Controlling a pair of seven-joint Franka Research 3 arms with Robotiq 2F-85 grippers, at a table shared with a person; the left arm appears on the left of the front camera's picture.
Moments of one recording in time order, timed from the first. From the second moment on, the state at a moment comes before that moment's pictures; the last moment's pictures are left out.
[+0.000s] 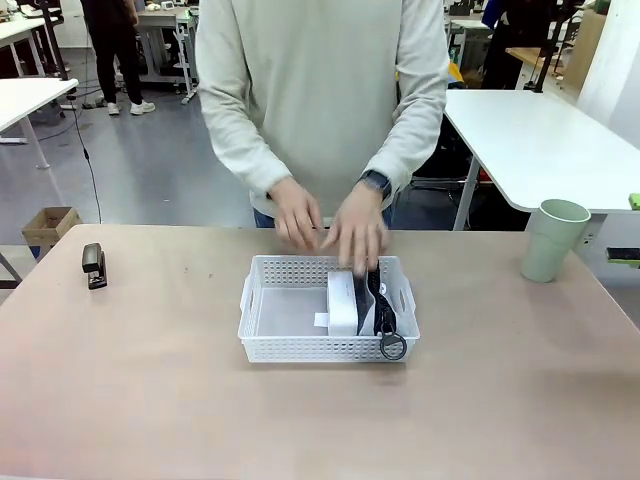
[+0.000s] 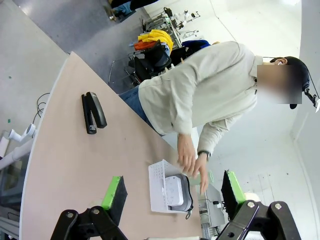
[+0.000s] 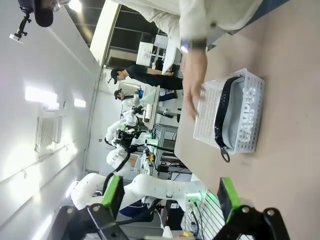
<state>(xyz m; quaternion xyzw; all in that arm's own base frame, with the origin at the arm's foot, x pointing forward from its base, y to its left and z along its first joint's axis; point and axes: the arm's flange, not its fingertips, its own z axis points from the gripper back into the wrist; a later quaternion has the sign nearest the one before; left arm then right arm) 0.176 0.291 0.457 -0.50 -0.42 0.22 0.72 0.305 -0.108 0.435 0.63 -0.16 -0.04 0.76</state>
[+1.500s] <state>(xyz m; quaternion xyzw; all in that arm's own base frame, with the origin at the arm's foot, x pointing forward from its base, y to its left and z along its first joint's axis) 0.176 0.291 0.456 -0.50 -0.42 0.22 0.72 0.305 -0.108 0.435 0.63 -0.16 -0.04 0.76</state>
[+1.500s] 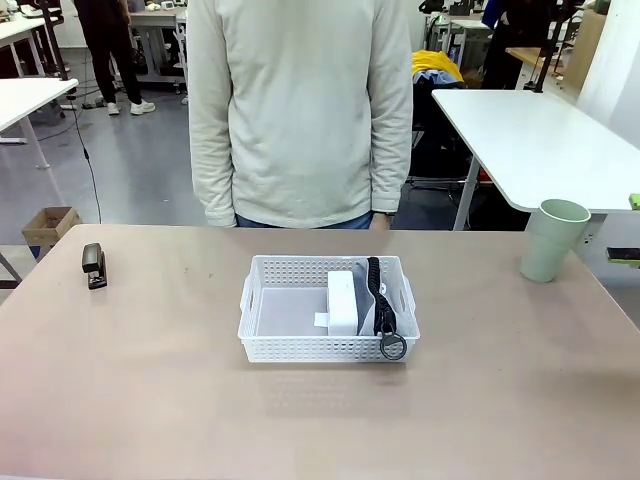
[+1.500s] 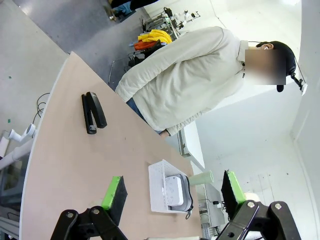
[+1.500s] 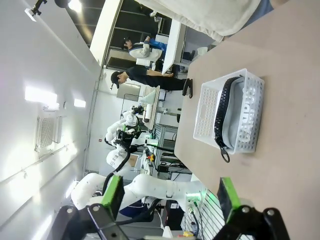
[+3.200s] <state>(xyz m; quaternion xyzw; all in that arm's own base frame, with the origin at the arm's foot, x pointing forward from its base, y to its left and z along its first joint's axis) 0.426 0.090 0.496 0.10 -0.25 -0.11 0.96 0.305 -0.108 0.435 0.63 -0.16 -0.05 0.76</state>
